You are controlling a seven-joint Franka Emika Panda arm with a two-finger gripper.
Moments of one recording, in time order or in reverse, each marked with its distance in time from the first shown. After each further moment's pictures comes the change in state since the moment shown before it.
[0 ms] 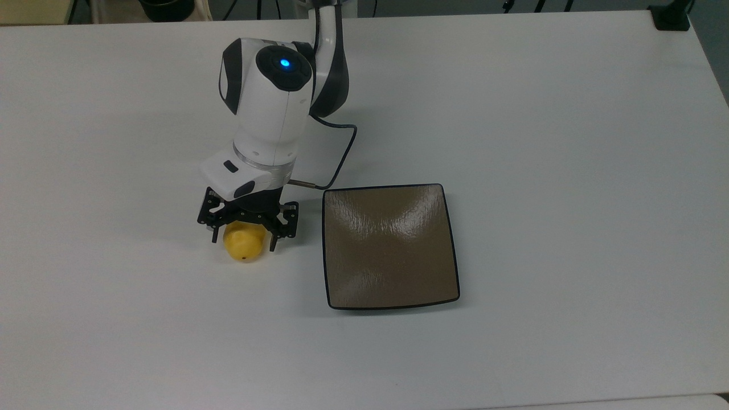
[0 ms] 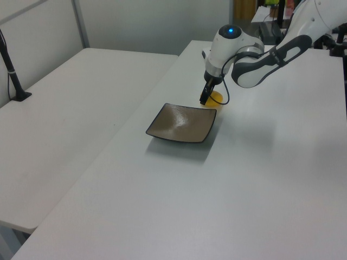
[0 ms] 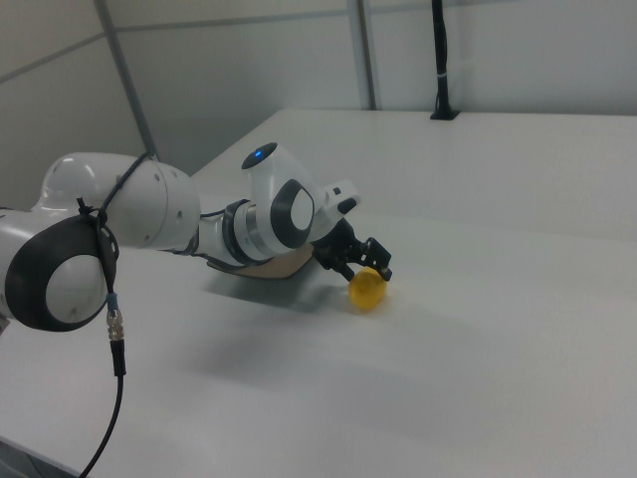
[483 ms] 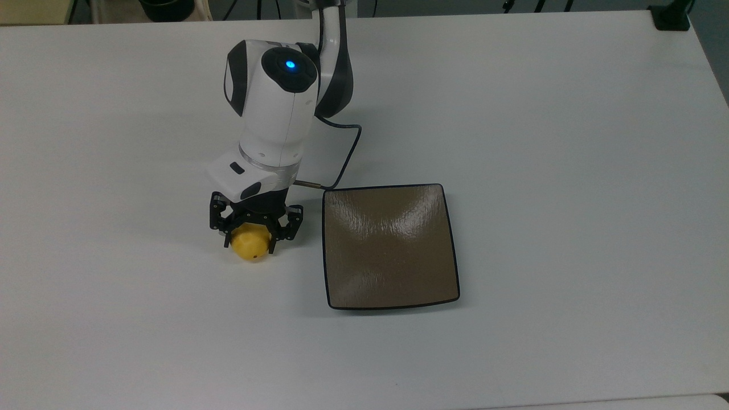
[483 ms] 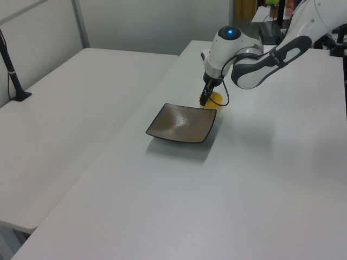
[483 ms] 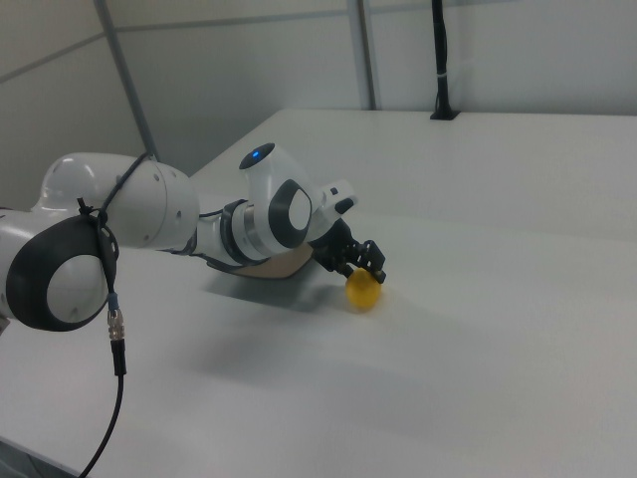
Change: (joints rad) arm 0.001 0.002 0.010 0.000 0.000 0.000 -0.001
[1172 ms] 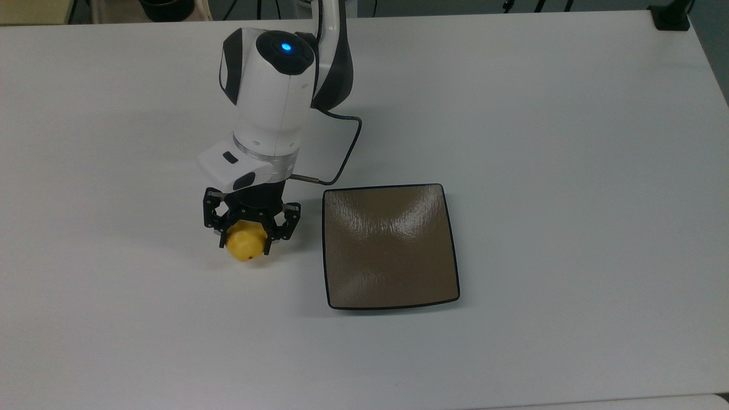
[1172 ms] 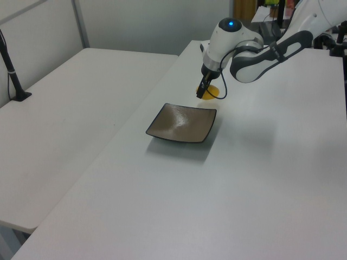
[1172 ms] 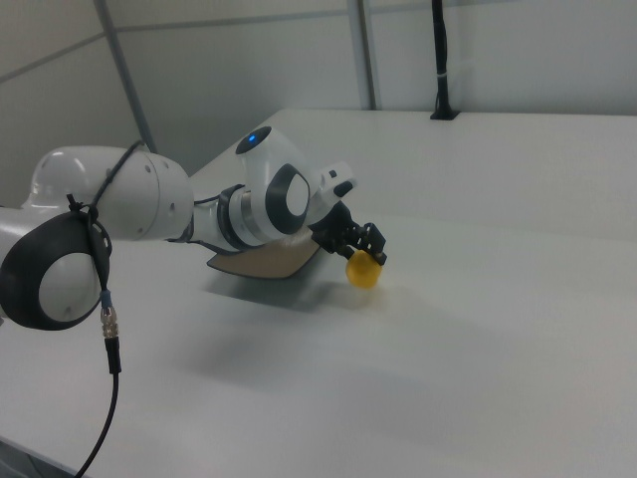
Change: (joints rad) arm -0.003 -0.028 0.003 0.026 0.024 0.000 0.000
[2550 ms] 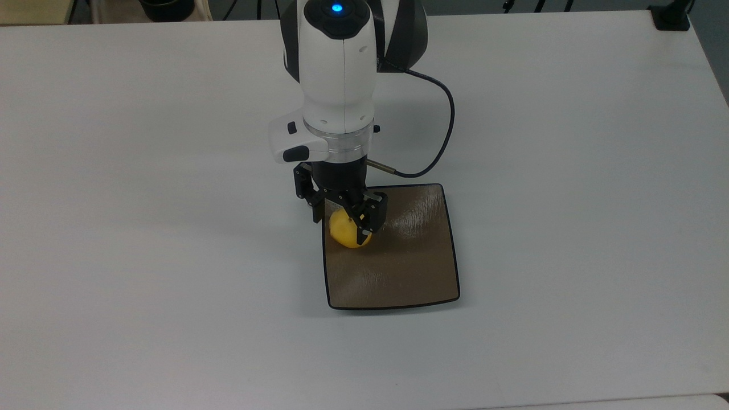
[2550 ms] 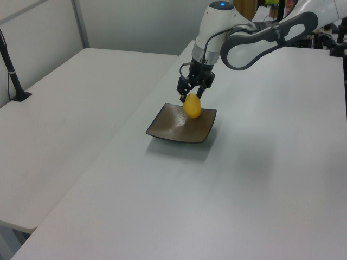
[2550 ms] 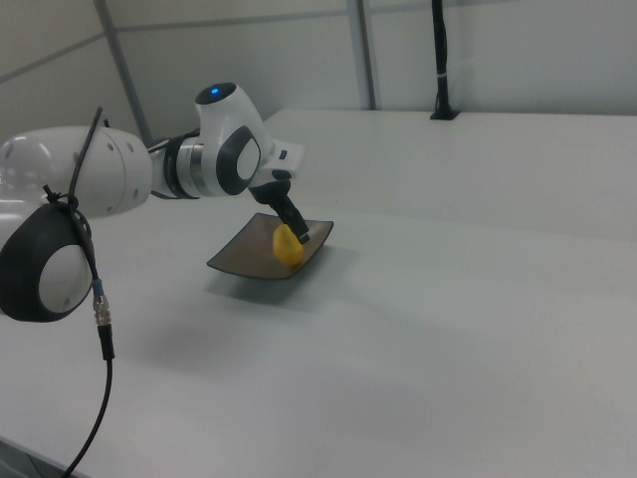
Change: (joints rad) arm -0.001 -0.043 0.200 0.090 0.242 -0.204 0.493
